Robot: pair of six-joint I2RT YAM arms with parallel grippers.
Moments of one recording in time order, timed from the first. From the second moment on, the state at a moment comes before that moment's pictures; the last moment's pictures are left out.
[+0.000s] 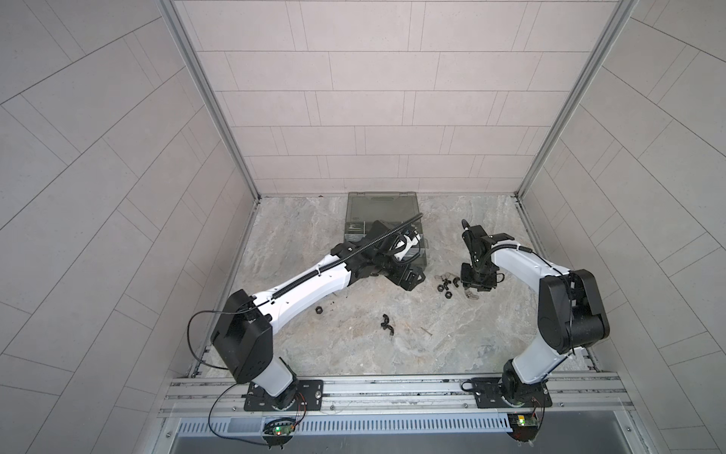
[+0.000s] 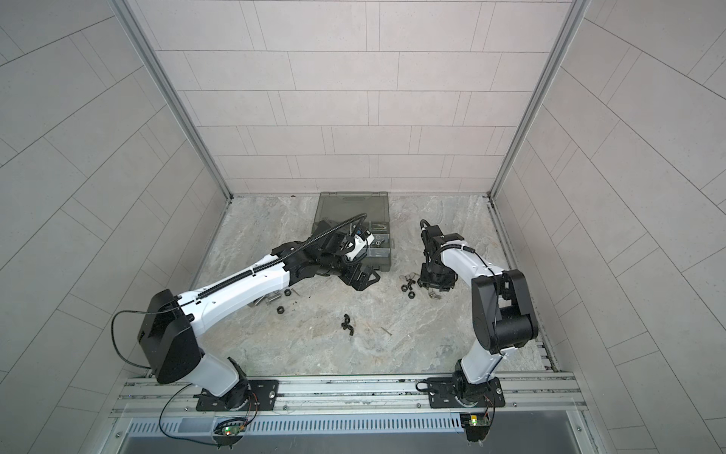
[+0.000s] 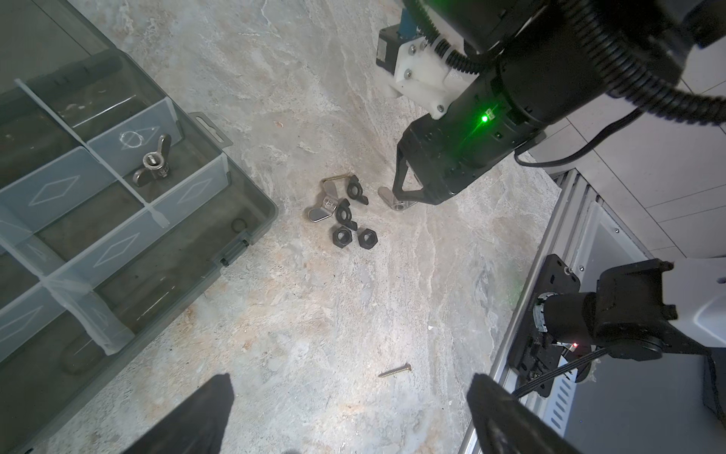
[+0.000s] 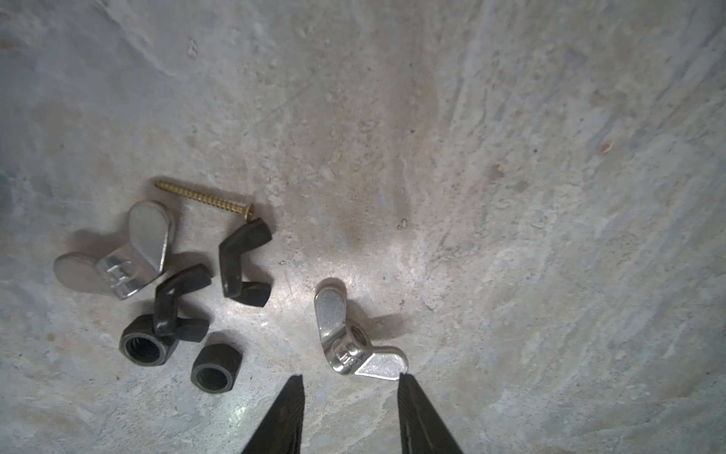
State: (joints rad) left arm -0.78 1.57 1.28 -0.51 0.33 -0.16; right arm 0.15 1.67 1.10 -0.97 0.06 0.44
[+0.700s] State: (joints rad) left arm -0.78 1.57 1.27 -0.49 0.27 -0.14; right arm 0.15 1.75 1.08 -0.92 0.04 0.41
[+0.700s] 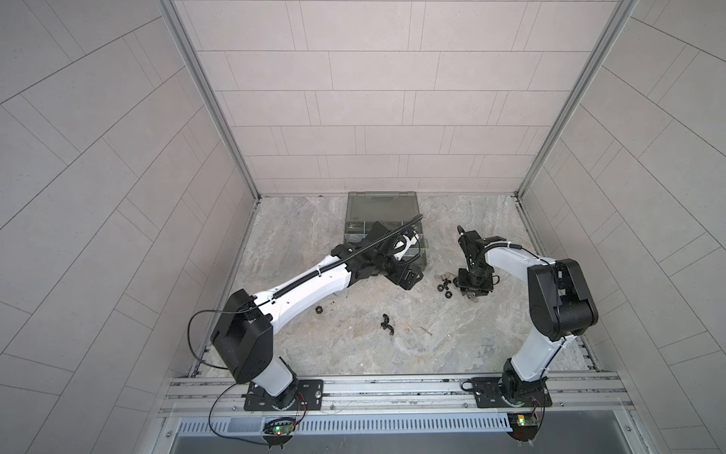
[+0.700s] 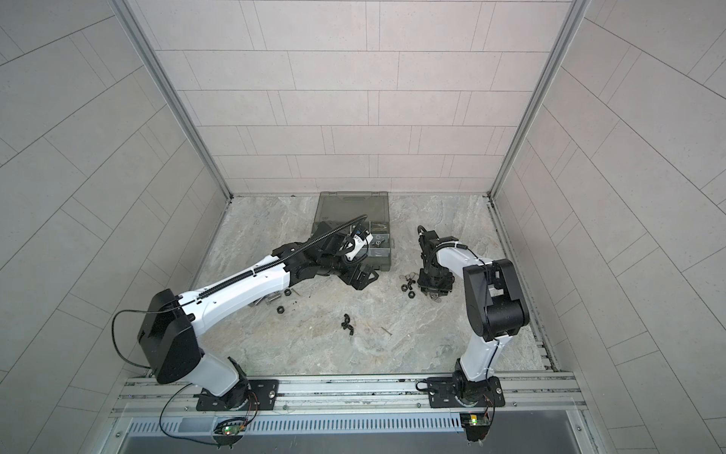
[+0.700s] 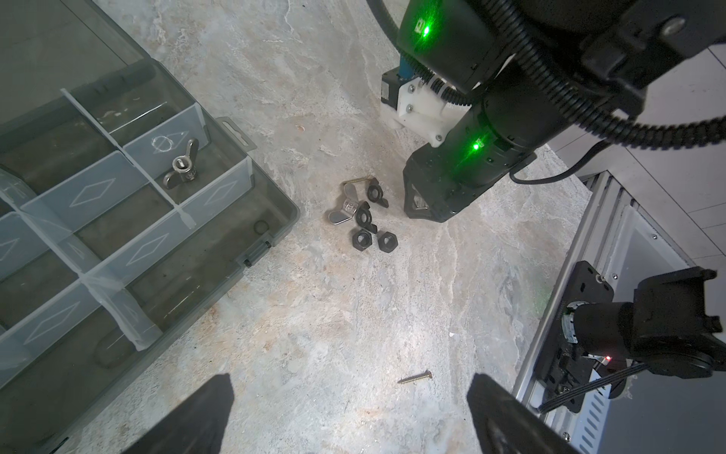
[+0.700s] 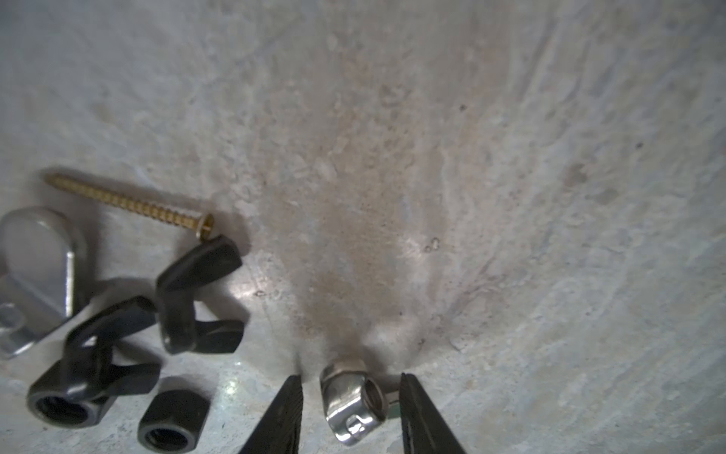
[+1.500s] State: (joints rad) left arm -0.78 1.57 1.27 -0.53 0.25 -0.09; right arm 0.15 1.76 1.09 -0.94 0.02 0.41
